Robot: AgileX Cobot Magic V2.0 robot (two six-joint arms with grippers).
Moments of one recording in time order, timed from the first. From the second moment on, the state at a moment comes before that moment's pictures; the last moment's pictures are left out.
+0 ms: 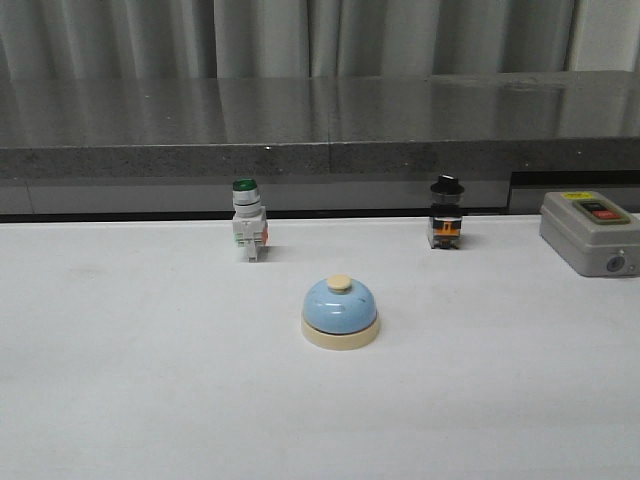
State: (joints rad) left arm -0.05 0.00 0.00 0.04 0.00 -0.06; right arm 0.06 0.32 -0.46 0.02 0.43 -0.03
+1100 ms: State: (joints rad) left arm -0.05 0.00 0.00 0.04 0.00 -0.06; right arm 0.06 0.19 -0.27 0.00 0.27 -0.03
